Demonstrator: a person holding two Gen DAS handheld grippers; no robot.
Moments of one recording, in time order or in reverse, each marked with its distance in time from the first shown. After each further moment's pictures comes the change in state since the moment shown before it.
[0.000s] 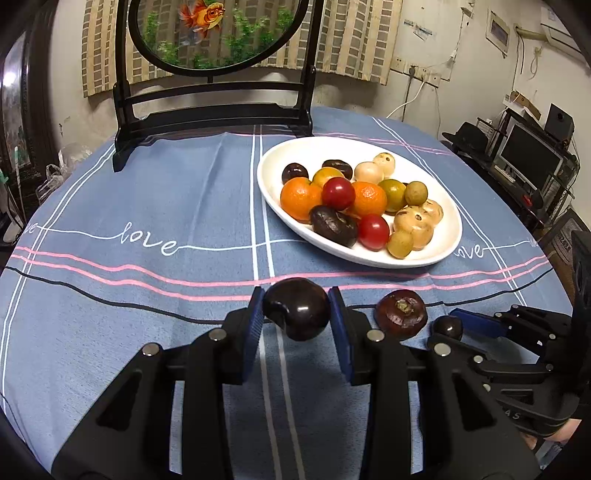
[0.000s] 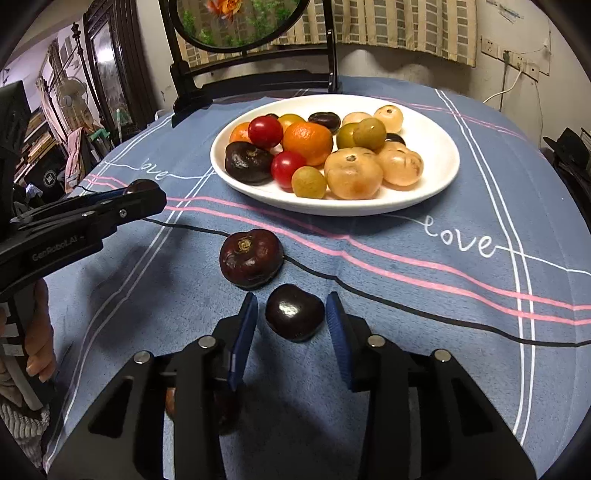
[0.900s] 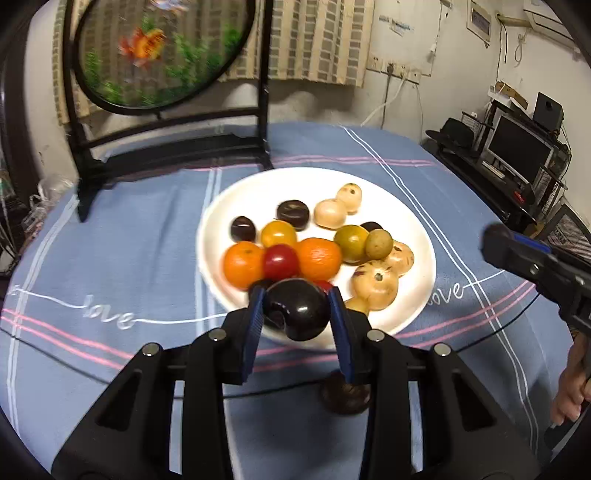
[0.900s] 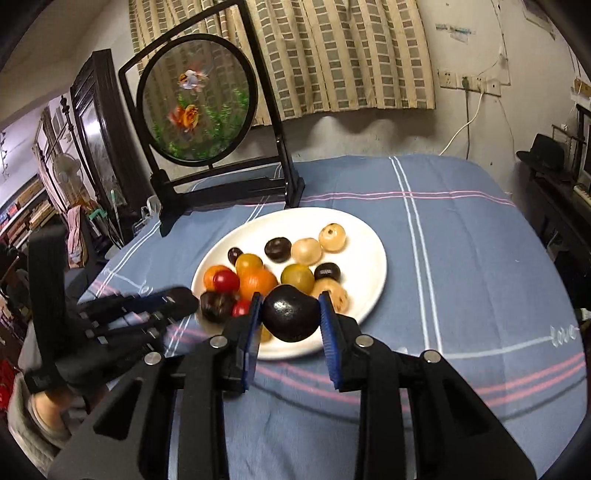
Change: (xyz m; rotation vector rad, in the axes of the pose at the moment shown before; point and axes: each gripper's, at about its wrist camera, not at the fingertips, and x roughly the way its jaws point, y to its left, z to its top) left arm 0.027 -0.052 0.062 0.076 0.001 -0.038; right arm -0.067 -0.065 0.075 0.145 -0.247 0.026
